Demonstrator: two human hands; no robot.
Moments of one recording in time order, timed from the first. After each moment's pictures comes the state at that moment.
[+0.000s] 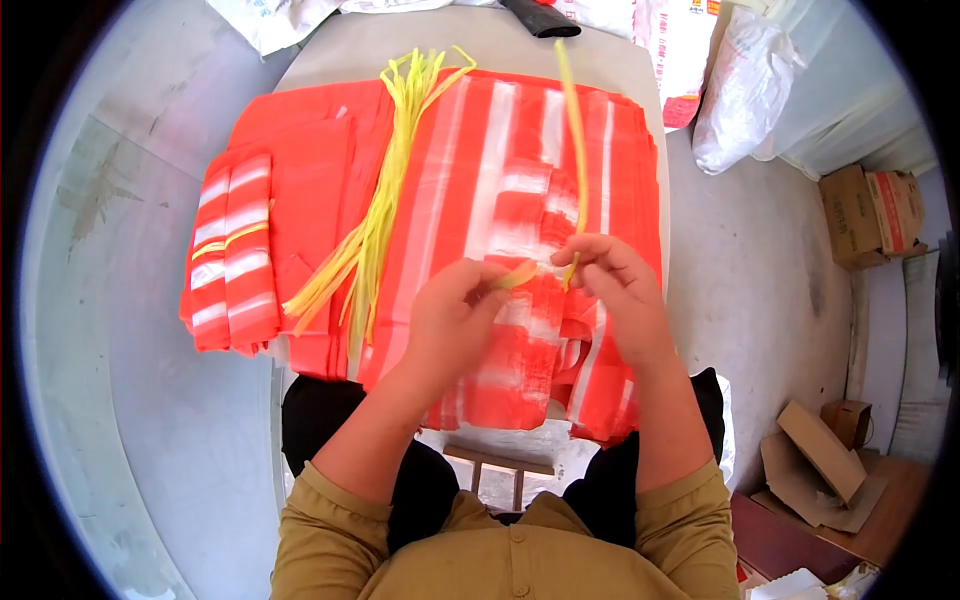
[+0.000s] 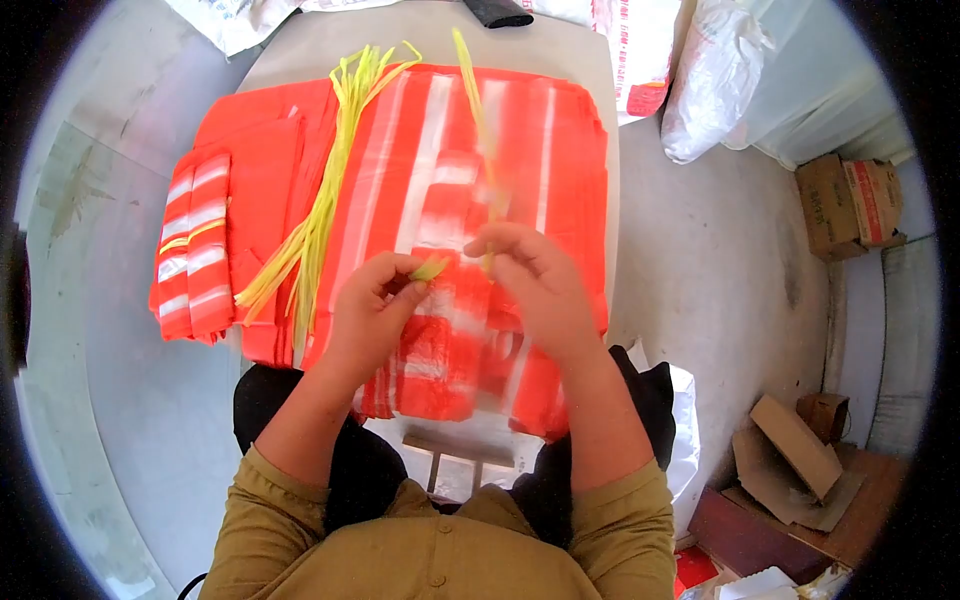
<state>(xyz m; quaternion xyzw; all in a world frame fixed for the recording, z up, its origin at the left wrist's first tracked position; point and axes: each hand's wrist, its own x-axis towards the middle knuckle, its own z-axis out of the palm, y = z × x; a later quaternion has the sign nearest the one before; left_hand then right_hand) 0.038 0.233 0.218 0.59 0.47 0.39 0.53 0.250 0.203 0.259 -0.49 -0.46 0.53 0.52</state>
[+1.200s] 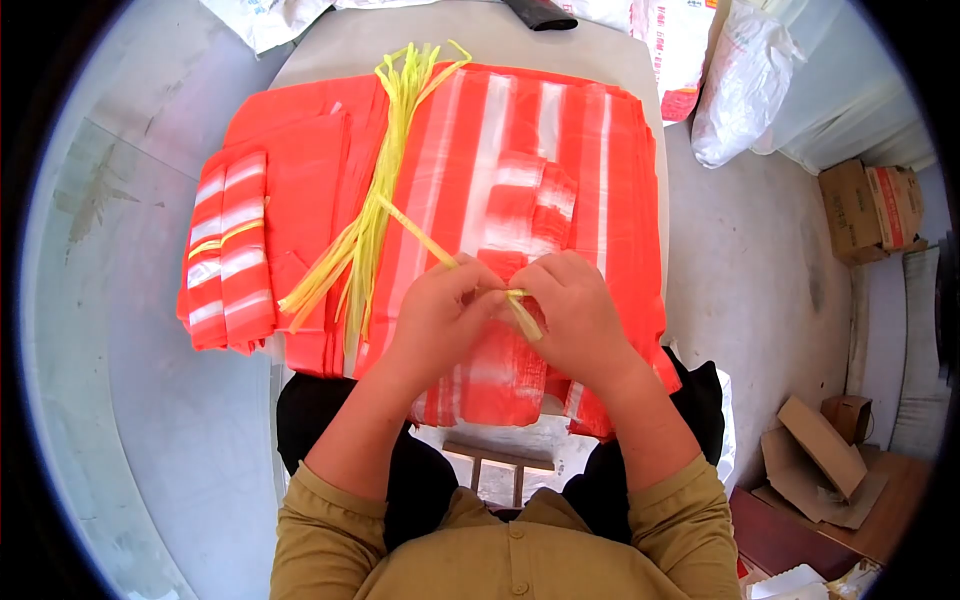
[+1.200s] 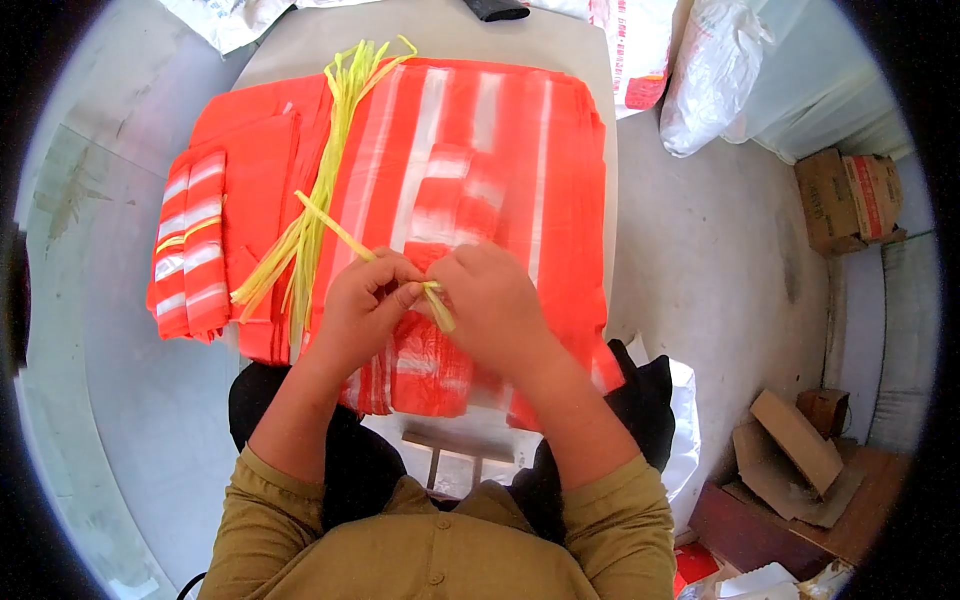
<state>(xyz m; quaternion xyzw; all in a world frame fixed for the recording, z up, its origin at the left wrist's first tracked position) 0.024 0.239 0.231 0.70 0.43 0.33 0.47 0.218 0.203 0.248 -0.52 -0.79 0.13 0.31</state>
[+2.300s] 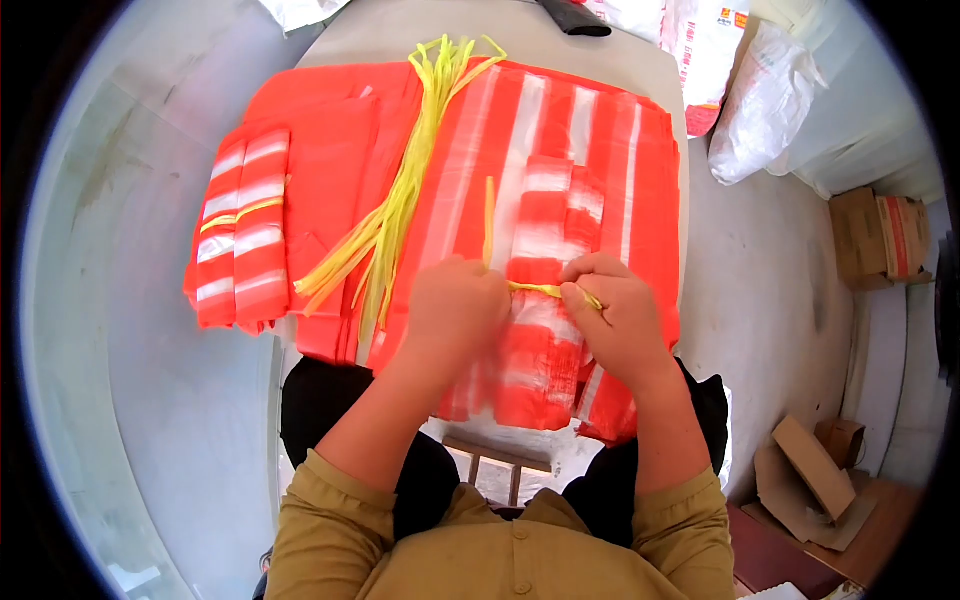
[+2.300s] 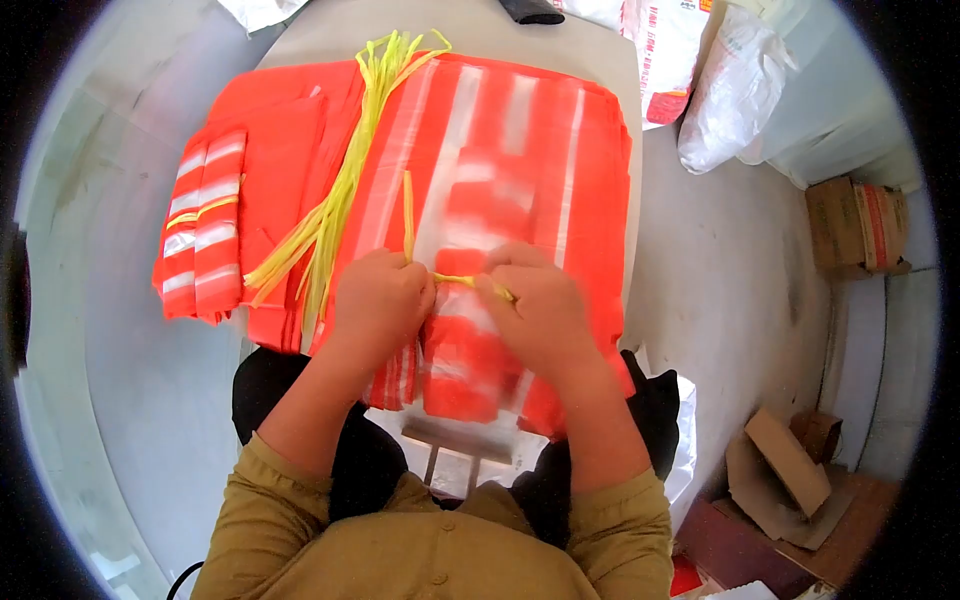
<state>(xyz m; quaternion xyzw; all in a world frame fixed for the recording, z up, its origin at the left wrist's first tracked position) 0.021 0.242 0.213 0.85 0.47 0.22 0.06 0.229 0.197 0.257 -0.58 -0.68 0.29 0.35</state>
